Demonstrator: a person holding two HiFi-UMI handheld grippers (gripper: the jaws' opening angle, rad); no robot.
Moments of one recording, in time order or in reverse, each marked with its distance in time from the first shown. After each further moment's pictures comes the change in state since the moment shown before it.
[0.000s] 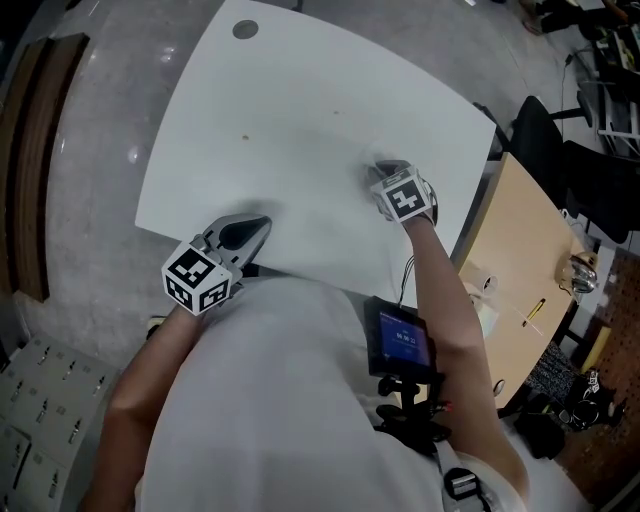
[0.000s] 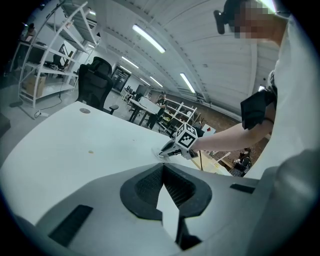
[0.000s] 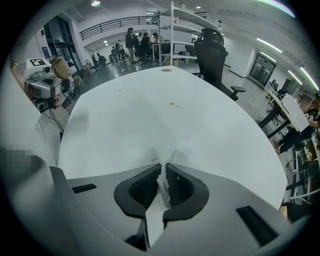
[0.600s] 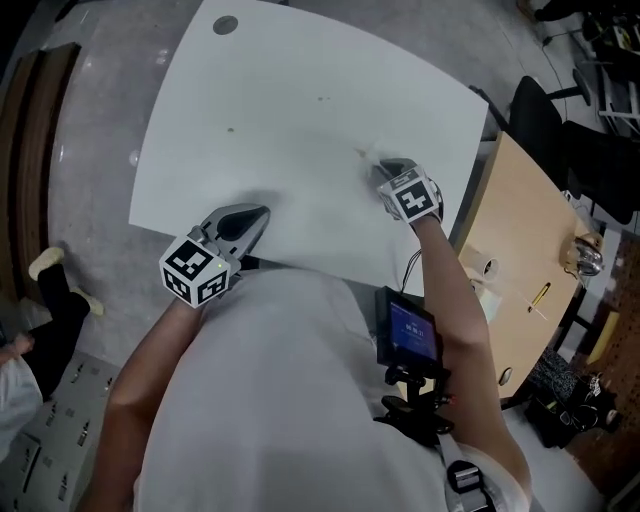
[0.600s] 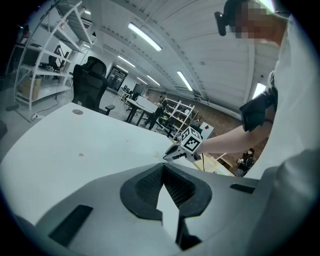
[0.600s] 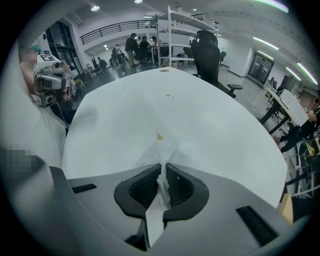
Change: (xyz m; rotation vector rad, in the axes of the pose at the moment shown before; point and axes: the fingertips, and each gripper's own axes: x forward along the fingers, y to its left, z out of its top) left arm 0.014 -0.015 0.008 0.032 0.016 -0.017; right arm -0.017 -0.007 -0.042 0.024 -0.033 0.016
